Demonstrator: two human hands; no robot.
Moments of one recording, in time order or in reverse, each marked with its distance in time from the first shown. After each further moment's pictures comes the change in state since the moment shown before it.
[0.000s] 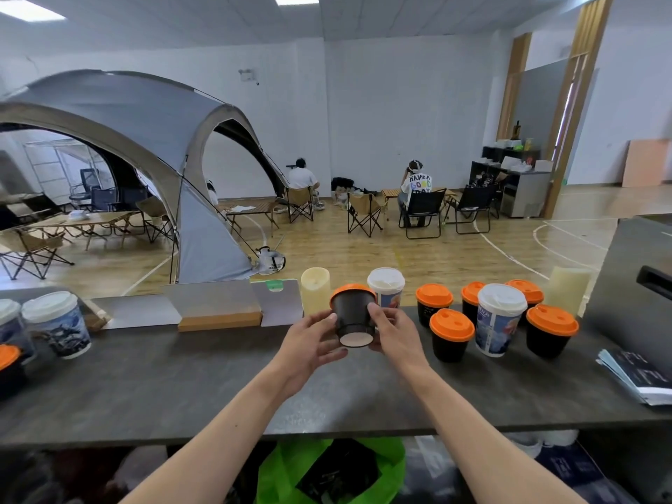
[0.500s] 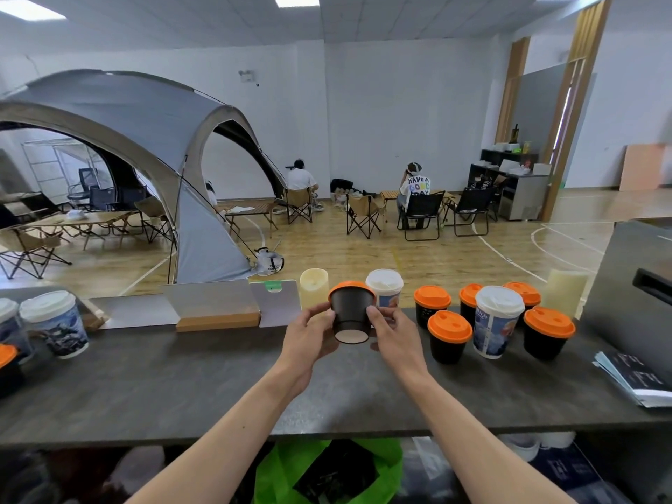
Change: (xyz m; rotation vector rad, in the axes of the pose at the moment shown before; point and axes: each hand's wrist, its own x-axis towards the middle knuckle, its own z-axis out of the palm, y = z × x) left_hand 0.002 0.000 0.012 0.061 0.159 0.117; right_hand -0.011 -0.004 -0.004 -0.120 0.057 -0.119
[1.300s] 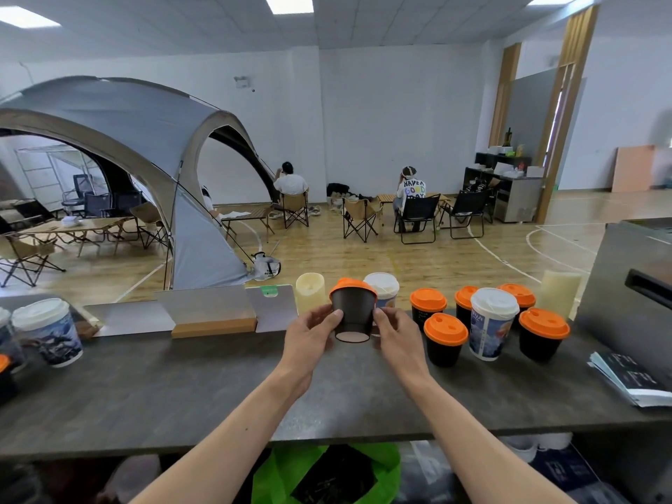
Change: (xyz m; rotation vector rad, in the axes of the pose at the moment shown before) left_hand 0.001 0.002 0.008 0.078 0.006 0.094; right_hand 0.003 -0.003 -0.007 0.012 0.047 -0.015
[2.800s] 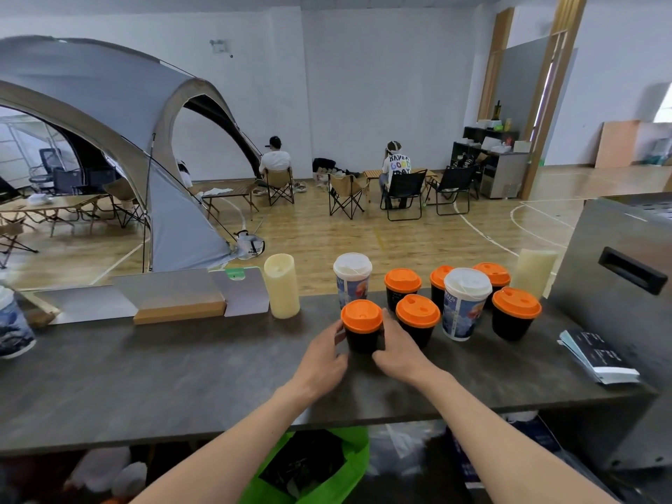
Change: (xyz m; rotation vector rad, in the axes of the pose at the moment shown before) left_hand 0.004 -0.072 0.059 0.699 -0.293 0.127; right_hand 0.028 0.055 -0.066 -0.691 -0.455 0.084
